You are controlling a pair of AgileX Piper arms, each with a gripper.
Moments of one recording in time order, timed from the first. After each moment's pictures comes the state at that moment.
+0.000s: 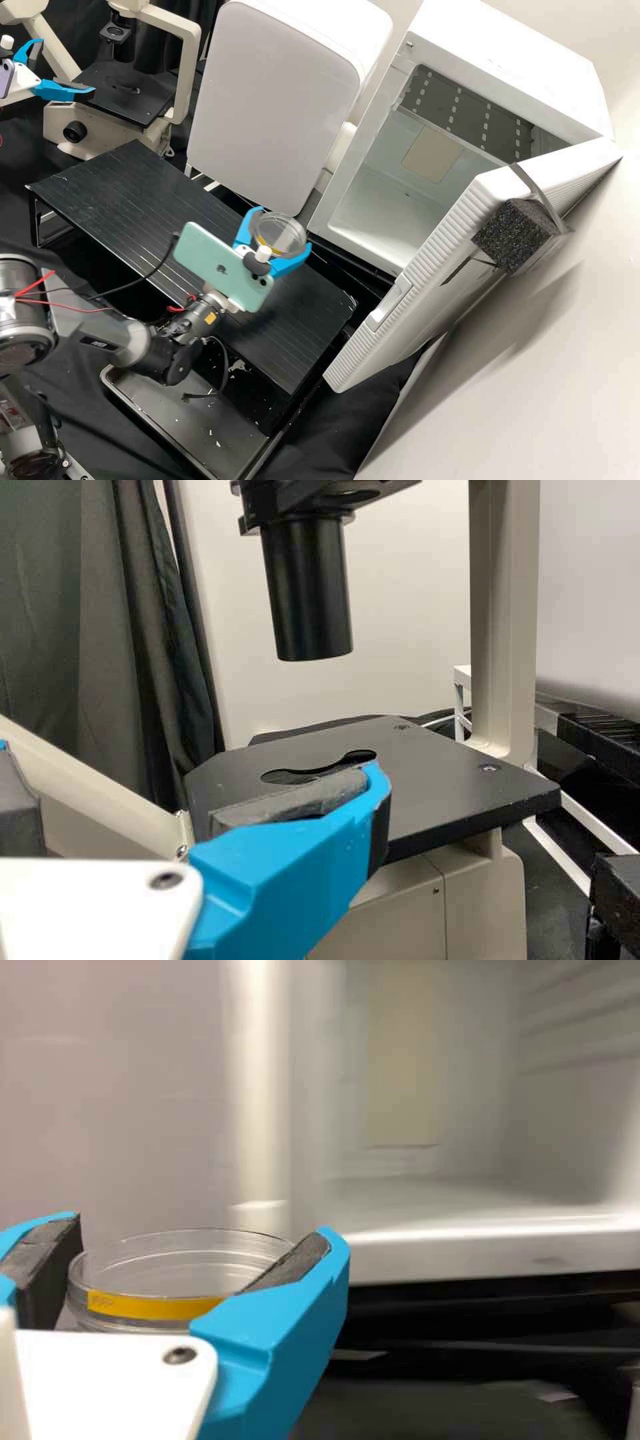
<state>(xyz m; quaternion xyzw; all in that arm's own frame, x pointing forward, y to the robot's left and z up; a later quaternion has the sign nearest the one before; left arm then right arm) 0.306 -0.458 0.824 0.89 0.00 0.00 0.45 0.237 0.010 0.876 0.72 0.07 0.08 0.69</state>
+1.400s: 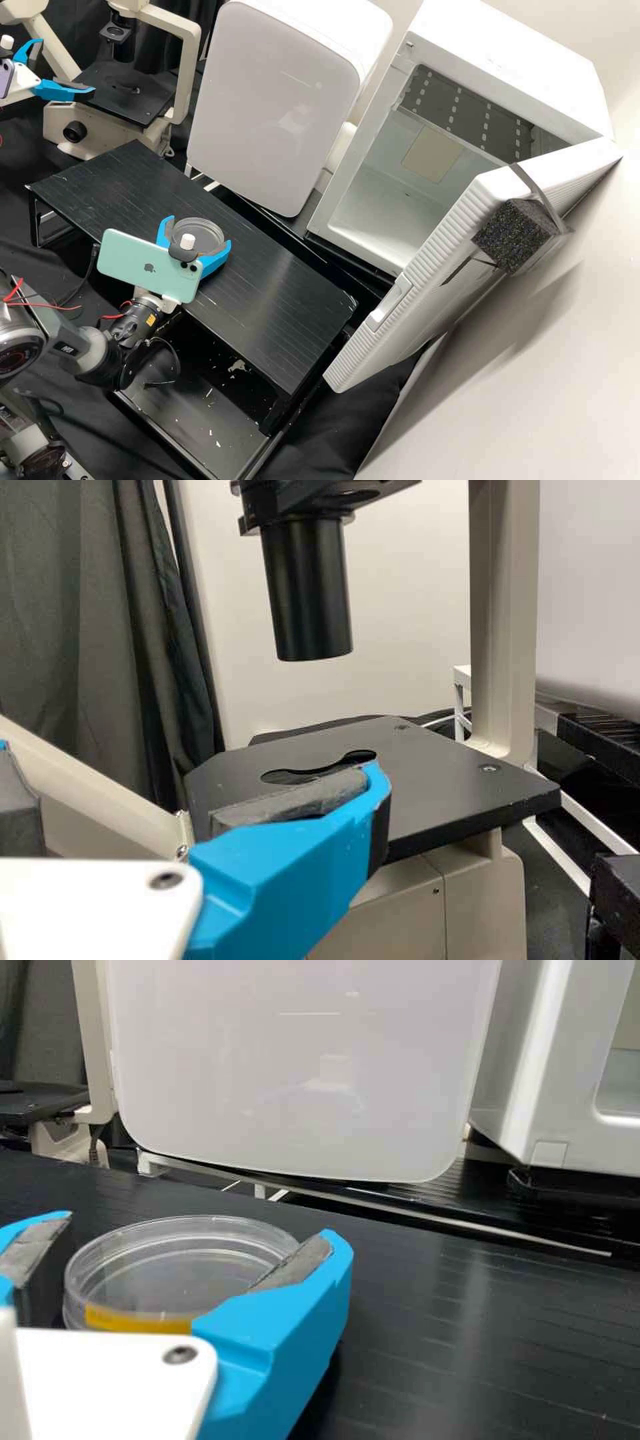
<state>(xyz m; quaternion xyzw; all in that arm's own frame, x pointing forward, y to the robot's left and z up) 0.306 -0.458 0.824 0.89 0.00 0.00 0.45 0.202 0.022 0.805 0.68 0.16 0.01 0.71</state>
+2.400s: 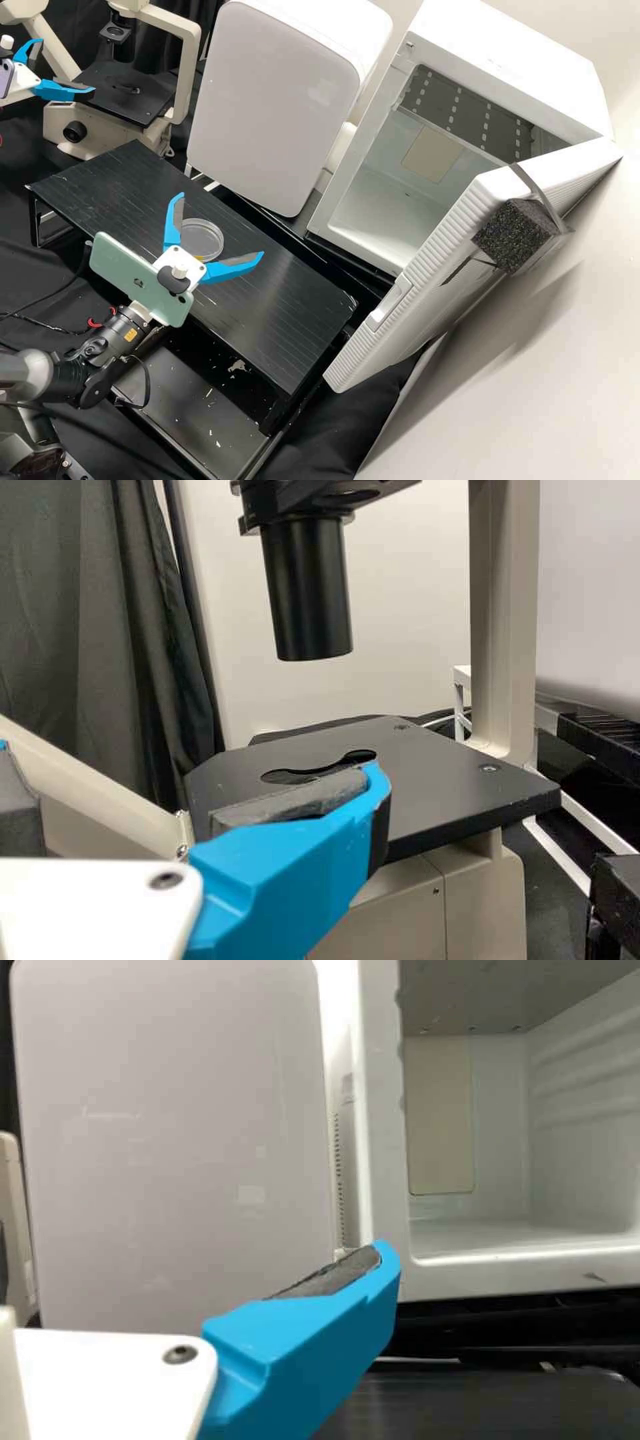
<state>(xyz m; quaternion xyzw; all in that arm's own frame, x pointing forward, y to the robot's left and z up) 0.306 -0.458 0.824 0.89 0.00 0.00 0.45 0.160 0.040 0.847 0.74 0.05 0.15 0.65</state>
